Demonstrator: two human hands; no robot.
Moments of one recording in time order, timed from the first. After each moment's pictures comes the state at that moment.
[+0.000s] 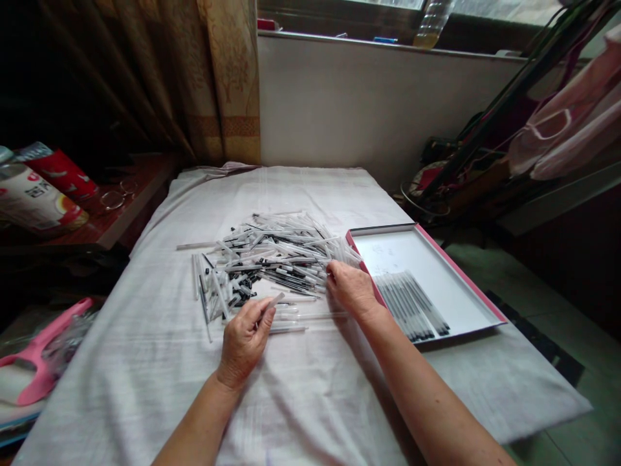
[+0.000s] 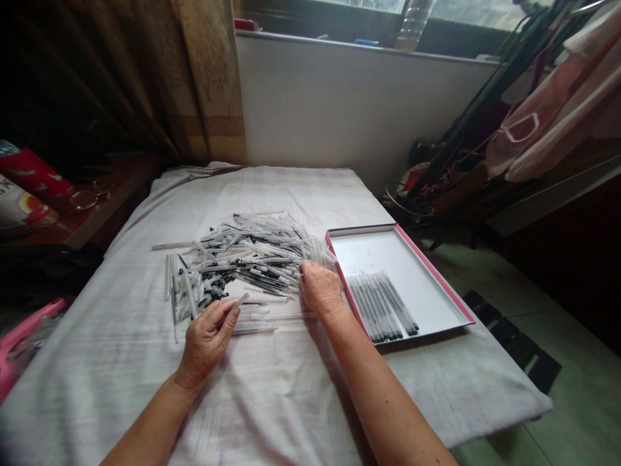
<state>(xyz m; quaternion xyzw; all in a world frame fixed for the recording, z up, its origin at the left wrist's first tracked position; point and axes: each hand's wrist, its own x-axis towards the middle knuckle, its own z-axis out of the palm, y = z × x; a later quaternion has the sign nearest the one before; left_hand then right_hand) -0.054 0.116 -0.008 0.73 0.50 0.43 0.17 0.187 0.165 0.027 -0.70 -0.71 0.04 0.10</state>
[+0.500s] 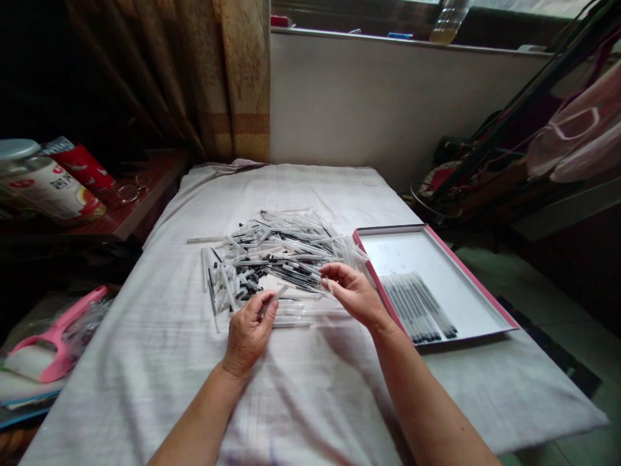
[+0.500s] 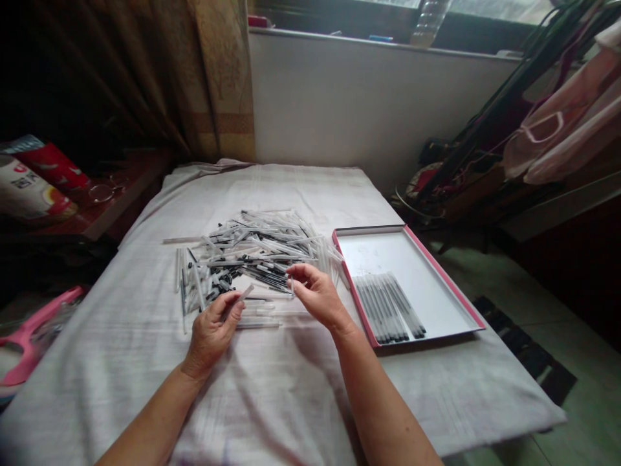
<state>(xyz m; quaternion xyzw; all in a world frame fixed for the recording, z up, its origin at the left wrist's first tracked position) -0.054 0.115 -0.007 0.69 0.54 0.43 0.19 0.172 0.145 0.033 -0.50 -0.55 0.45 0.49</state>
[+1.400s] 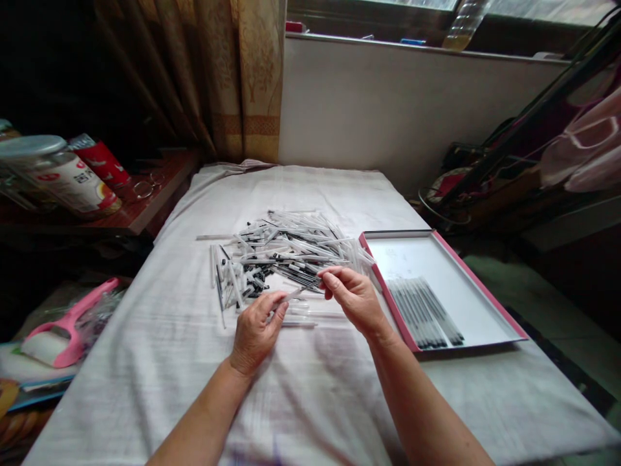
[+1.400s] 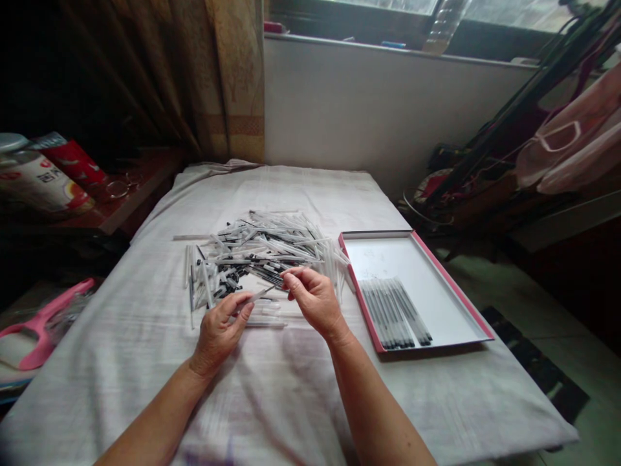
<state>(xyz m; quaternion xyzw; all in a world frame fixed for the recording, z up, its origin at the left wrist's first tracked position) -0.052 0.112 -0.005 0.75 0.48 0.43 0.15 0.148 0.137 0.054 -0.47 -0.53 0.48 0.52</state>
